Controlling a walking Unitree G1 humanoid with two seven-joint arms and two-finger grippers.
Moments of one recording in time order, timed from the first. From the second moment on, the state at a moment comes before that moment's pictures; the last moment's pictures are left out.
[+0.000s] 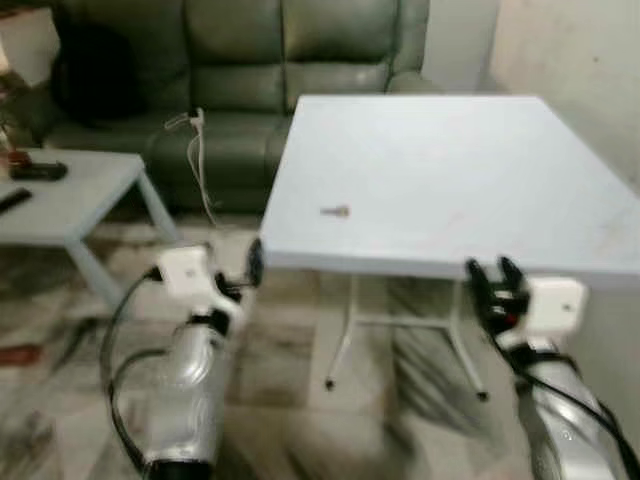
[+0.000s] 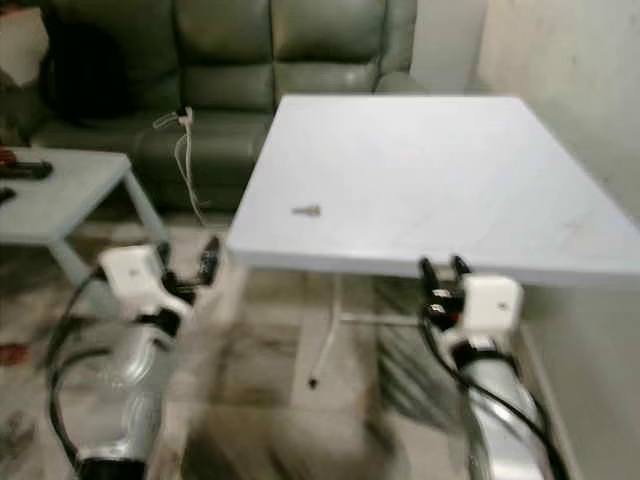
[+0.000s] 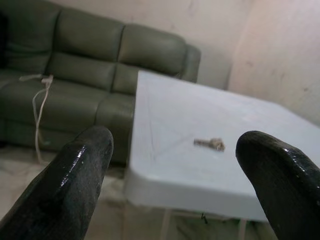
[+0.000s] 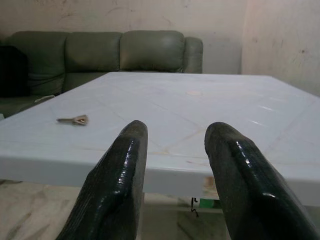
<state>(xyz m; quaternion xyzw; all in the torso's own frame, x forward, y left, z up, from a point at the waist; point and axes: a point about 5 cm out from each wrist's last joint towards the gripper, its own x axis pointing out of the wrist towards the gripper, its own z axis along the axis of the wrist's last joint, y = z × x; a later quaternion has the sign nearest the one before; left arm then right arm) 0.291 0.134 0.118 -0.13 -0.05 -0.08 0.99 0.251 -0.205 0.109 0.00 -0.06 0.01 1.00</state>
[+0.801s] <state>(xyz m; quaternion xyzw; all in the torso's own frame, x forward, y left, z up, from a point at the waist) 0.289 0.141 0.114 -0.13 -0.04 -0.06 0.99 0.251 -0.196 0.114 0.03 -0.08 0.03 1.00</state>
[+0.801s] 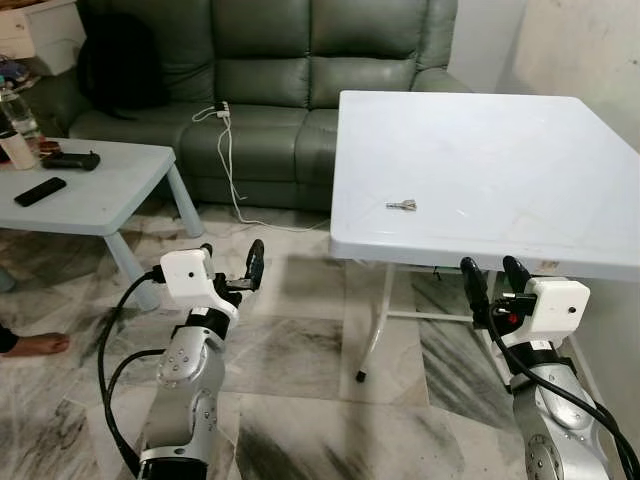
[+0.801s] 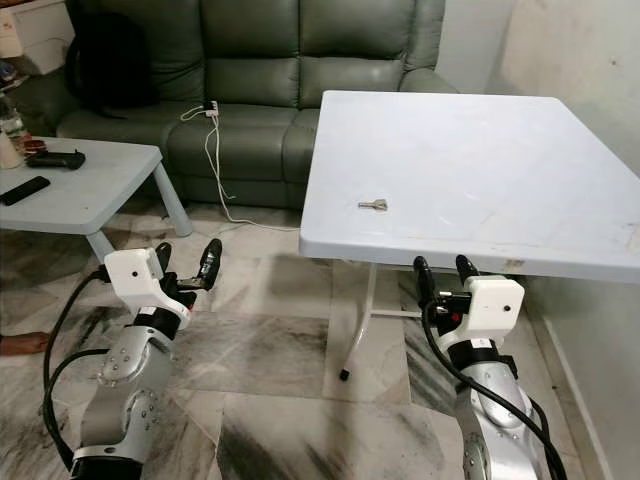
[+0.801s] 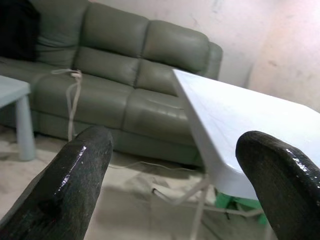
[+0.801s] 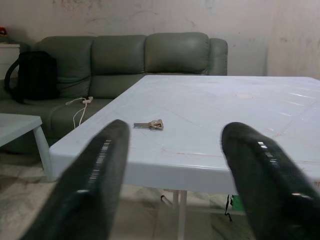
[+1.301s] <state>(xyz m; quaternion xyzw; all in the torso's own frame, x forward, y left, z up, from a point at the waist) 0.289 0.145 0.111 -0.13 -0.02 -0.05 0.99 0.251 -0.197 0.115 0.04 -0.08 0.03 1.00</state>
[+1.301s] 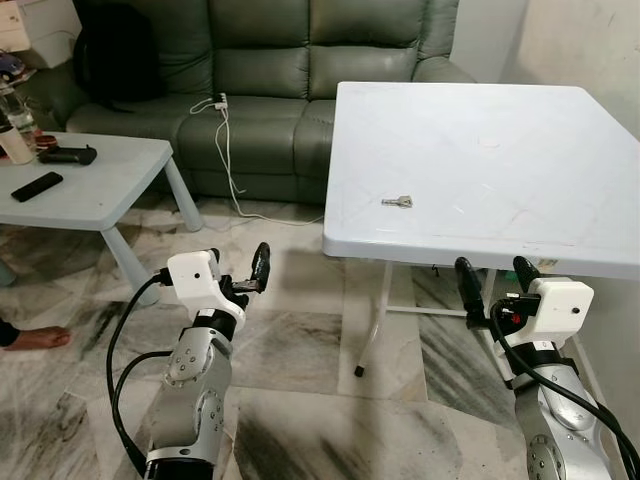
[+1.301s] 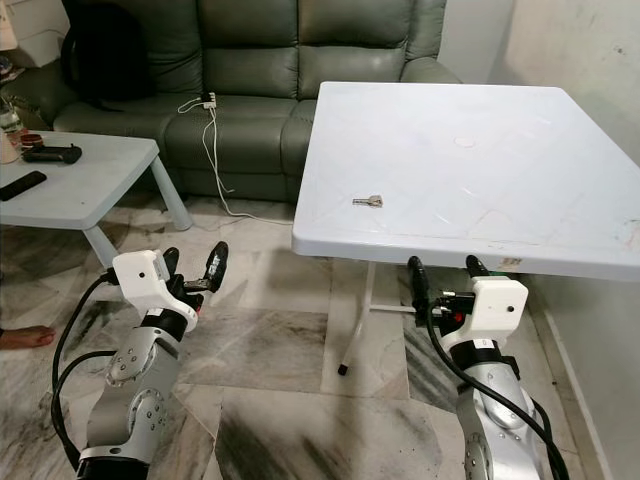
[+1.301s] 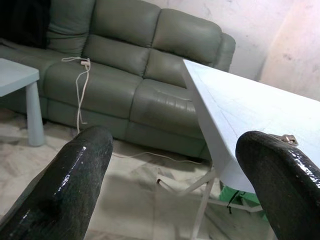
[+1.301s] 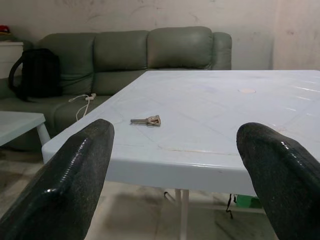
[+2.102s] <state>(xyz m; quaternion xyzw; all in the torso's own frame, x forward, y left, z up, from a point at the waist) 0.288 0.143 0.112 -0.14 -0.03 -0.06 0.99 0.252 -0.197 0.113 0.02 -0.07 0.03 1.00</state>
